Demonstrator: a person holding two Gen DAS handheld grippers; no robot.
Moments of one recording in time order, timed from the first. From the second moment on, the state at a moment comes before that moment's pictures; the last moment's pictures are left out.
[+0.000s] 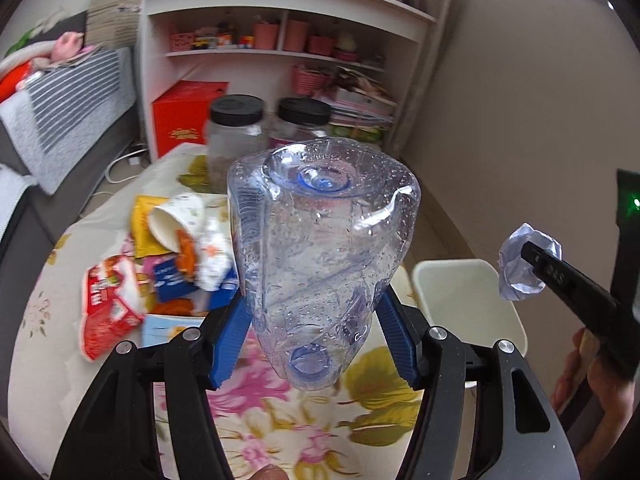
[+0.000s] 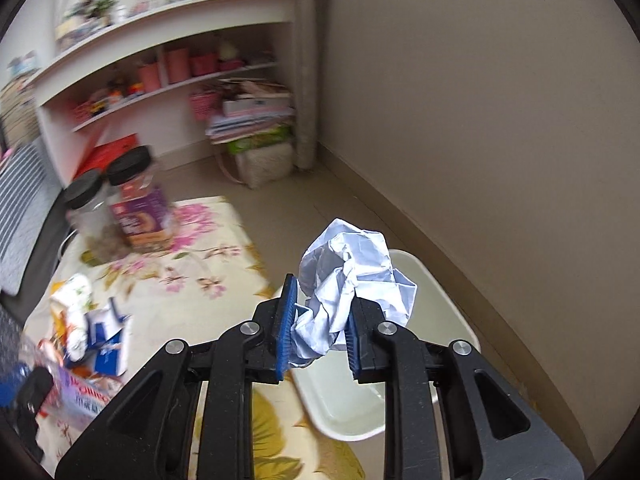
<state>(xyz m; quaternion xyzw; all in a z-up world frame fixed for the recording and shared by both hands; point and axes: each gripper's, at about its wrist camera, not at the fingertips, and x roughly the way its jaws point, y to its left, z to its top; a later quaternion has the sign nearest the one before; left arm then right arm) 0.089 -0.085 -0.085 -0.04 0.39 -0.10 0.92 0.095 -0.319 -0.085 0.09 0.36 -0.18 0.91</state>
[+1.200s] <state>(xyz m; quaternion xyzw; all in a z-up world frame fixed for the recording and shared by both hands) 0.113 -0.272 -0.119 -0.01 0.43 -0.21 0.88 0.045 -0.471 -0.060 0.35 0.27 -0.18 0.88</state>
